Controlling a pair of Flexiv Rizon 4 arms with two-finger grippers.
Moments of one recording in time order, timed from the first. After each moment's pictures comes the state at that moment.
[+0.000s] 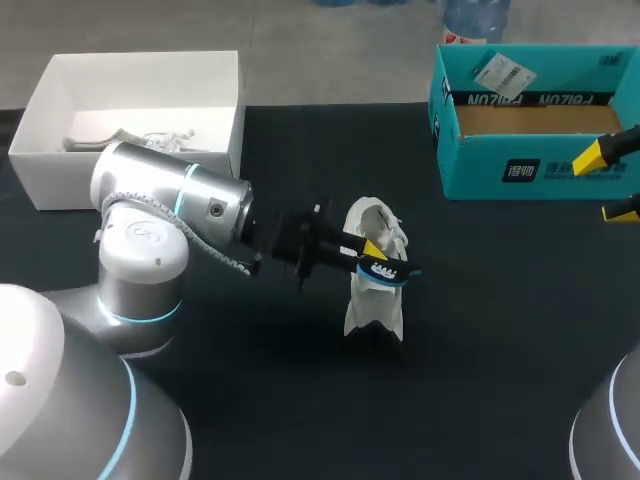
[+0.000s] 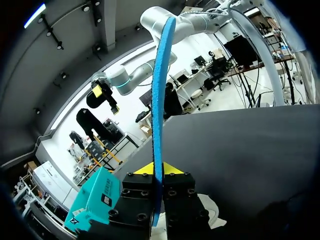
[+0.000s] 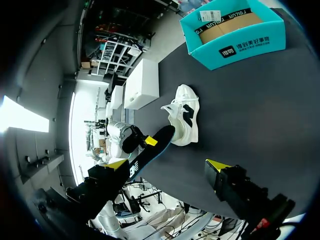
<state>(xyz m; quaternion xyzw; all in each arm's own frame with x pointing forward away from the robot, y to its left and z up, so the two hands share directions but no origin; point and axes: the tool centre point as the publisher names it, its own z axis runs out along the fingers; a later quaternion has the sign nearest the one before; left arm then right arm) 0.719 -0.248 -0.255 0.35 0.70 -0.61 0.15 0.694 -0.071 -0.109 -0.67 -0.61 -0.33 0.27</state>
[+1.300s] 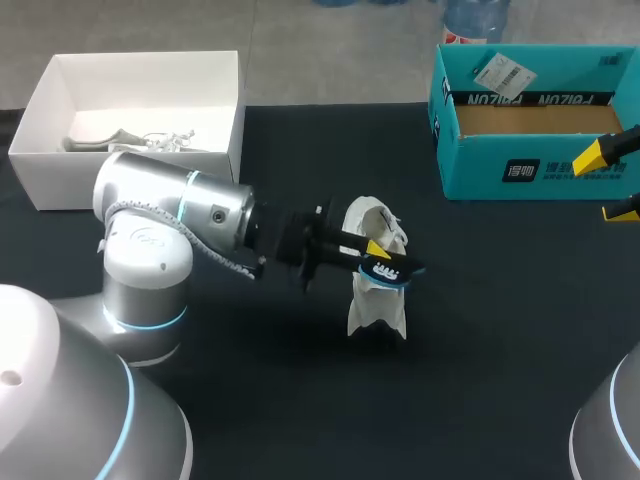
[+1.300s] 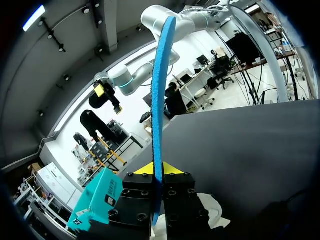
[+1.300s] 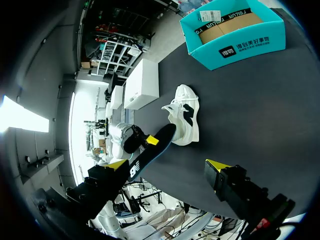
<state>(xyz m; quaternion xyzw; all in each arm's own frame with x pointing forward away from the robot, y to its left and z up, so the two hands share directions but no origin) 0.720 -0.251 -0.254 0.34 0.69 -0.62 0.17 0.694 -0.071 -0.108 -0.67 -0.61 -0.33 0.27</state>
